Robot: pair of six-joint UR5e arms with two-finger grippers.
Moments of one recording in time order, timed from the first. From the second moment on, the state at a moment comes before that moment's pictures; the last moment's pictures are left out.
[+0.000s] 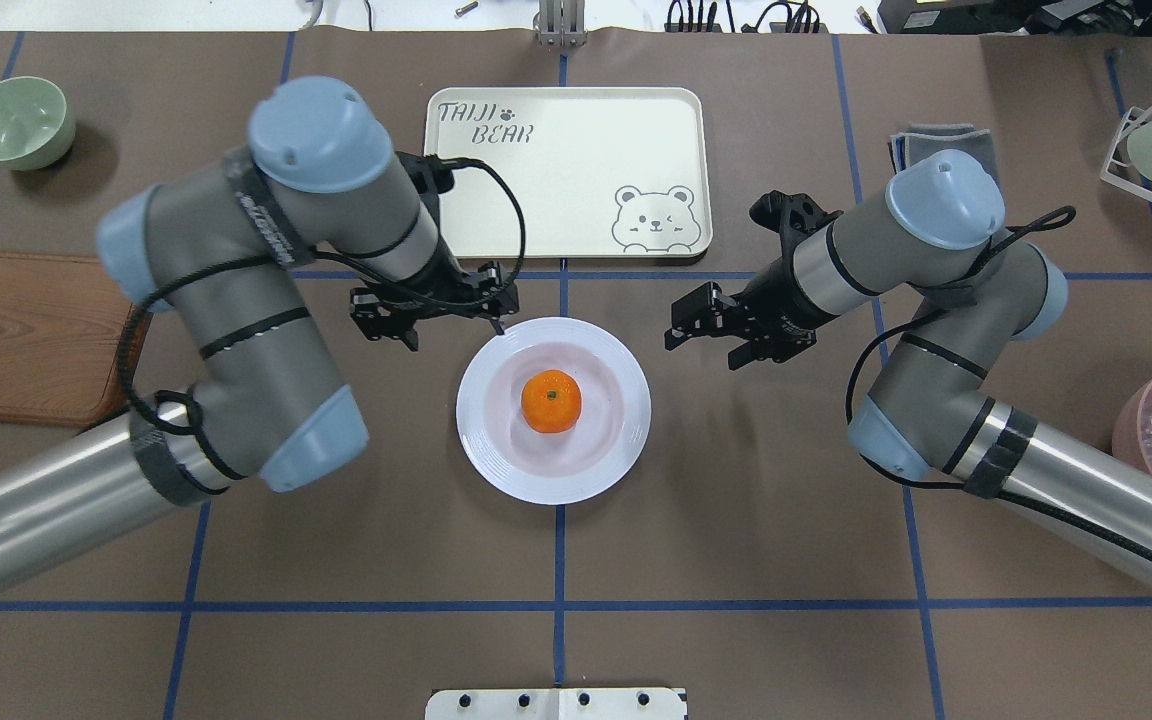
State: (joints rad) left arm -0.69 -2.24 -1.69 -1.63 -2.14 -1.26; right arm 0.71 -1.12 1.46 -0.69 2.30 1.45
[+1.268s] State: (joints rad) left arm -0.82 -2.12 -1.85 -1.61 -2.19 -1.24; right arm 0.53 -1.11 1.29 -0.09 1.98 1.68
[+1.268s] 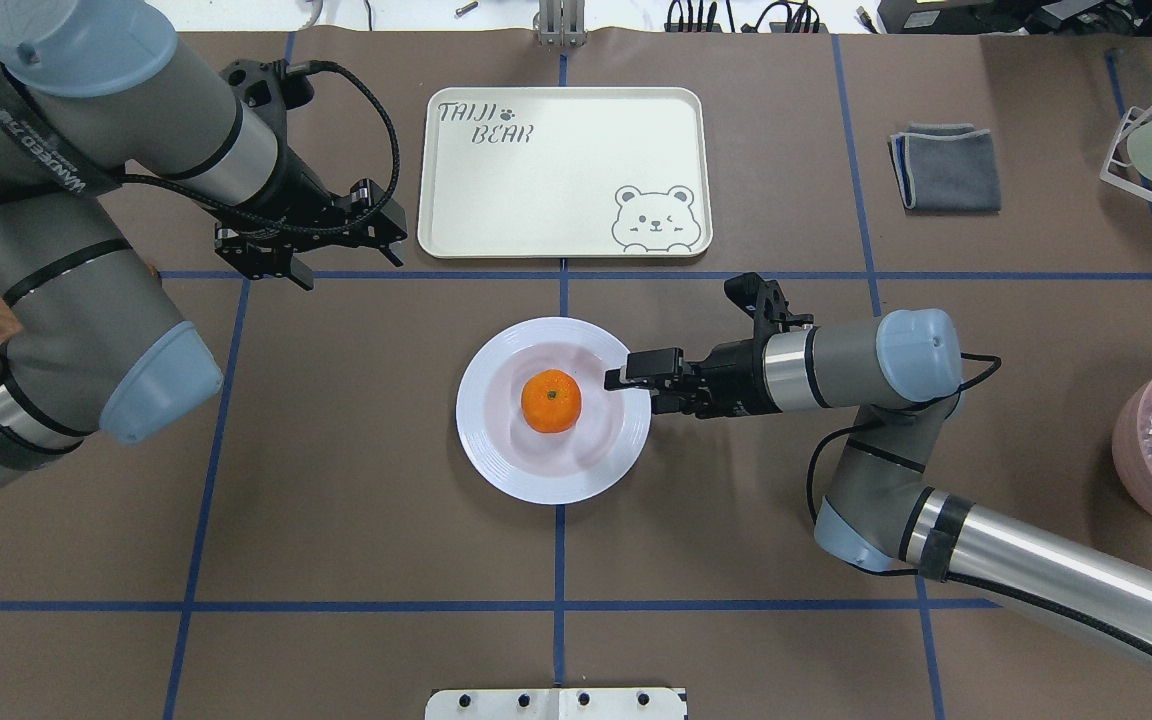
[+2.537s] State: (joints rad) left arm -0.84 -2.11 -1.90 -1.56 -2.19 -1.23; right arm 0.50 -1.11 1.27 -0.06 1.96 1.74
